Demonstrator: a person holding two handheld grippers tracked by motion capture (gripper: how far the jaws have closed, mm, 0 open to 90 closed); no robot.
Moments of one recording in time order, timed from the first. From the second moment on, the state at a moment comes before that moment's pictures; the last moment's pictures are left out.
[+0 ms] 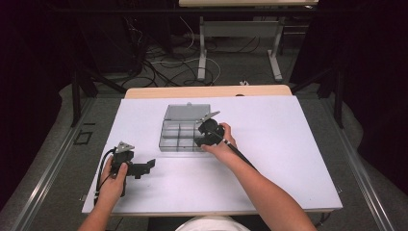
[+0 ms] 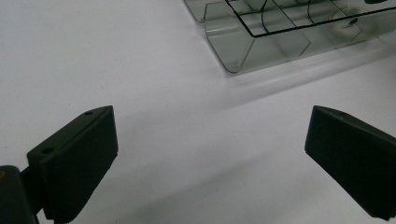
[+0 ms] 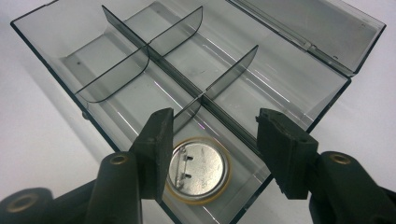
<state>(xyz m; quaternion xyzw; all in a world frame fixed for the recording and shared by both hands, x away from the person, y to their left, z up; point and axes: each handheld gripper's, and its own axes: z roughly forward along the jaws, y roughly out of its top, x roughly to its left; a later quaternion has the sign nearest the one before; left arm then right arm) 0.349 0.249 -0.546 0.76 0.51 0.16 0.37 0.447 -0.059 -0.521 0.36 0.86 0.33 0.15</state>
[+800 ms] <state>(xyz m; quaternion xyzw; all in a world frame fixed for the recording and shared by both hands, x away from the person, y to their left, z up) 0.349 0.249 -0.545 0.76 0.51 0.16 0.37 0.445 -0.060 -0.516 0.38 0.84 0.35 0.15</state>
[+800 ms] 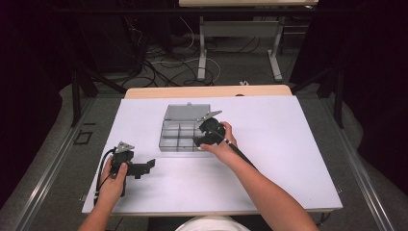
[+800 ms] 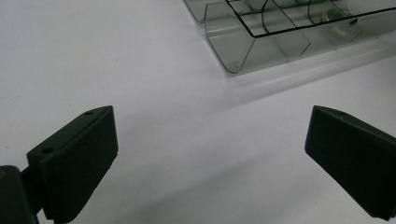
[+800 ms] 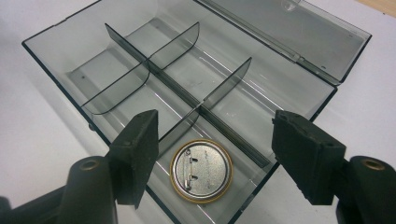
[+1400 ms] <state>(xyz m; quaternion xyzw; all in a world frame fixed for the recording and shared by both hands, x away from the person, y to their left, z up) 0.350 0.248 -0.546 0.76 0.51 0.16 0.37 0.441 -0.065 -0.512 0.39 0.83 0.35 0.16</state>
